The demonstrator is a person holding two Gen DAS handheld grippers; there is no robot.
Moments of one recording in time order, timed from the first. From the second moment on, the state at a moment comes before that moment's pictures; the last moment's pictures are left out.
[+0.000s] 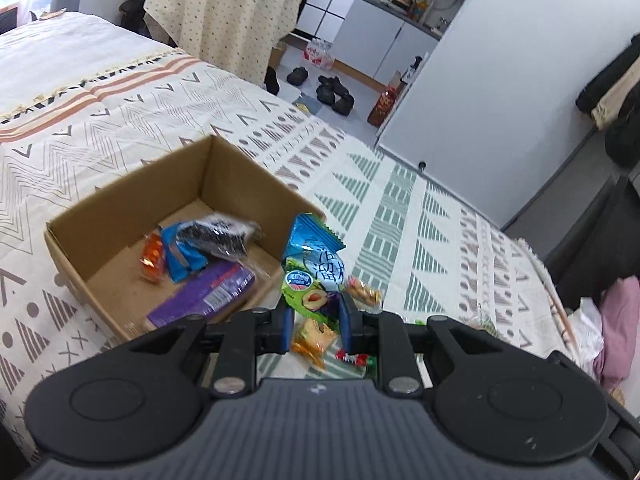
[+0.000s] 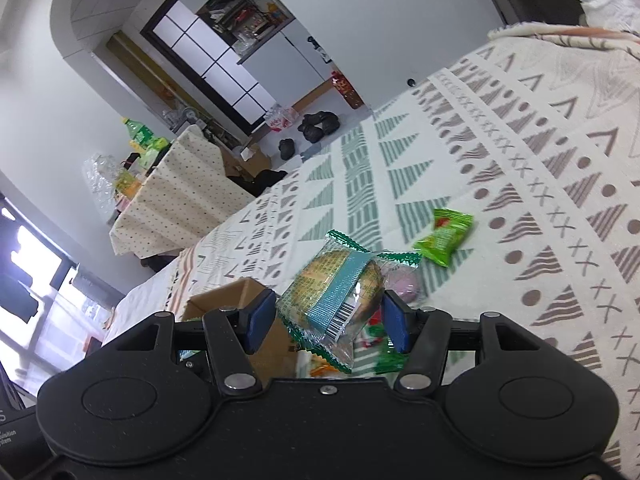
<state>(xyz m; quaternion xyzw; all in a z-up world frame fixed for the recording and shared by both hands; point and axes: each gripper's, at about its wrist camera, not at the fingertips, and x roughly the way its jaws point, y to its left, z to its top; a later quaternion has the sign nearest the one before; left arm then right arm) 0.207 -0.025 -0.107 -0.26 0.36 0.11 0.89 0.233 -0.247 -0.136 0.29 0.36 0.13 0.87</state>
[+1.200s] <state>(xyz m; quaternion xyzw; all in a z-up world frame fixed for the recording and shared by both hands) 0.197 0.099 -0.112 -0.37 0.37 0.24 0.82 0.254 -0.118 -0.115 0.27 0.38 0.21 0.86</state>
